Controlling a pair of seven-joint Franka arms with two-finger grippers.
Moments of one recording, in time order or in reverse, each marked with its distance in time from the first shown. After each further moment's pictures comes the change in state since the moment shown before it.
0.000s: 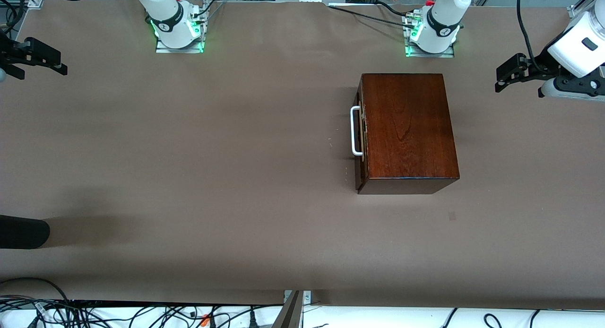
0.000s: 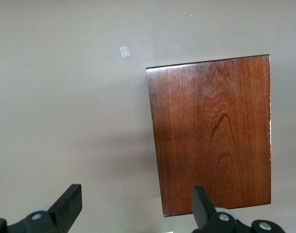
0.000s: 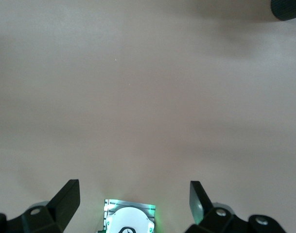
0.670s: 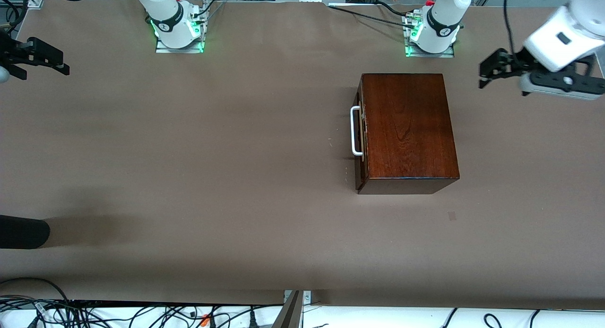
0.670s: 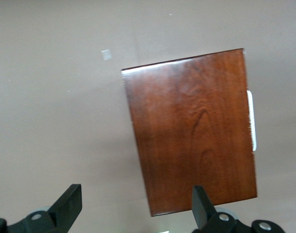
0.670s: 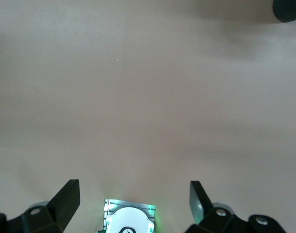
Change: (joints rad) left arm -0.004 -0.001 -0.110 0.005 -0.008 0.005 -0.045; right arm 0.004 0.000 0.002 0.000 0.000 0.001 0.000
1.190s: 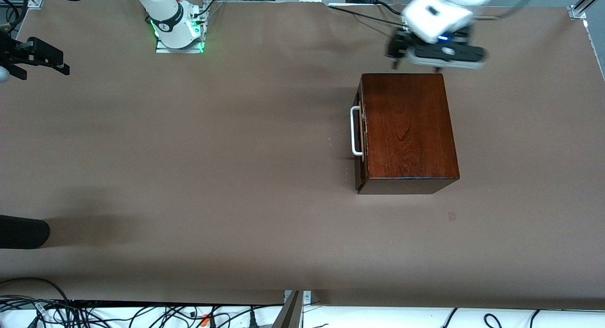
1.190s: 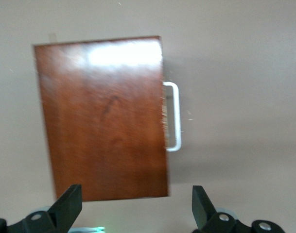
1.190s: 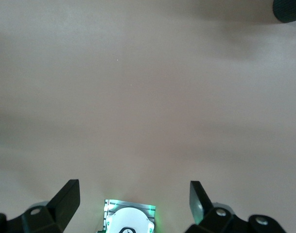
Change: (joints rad) left arm -0.012 0.039 -0.379 -0.003 0.015 0.058 -0.529; right arm 0.001 0.000 0.000 0.001 0.000 0.005 0.000
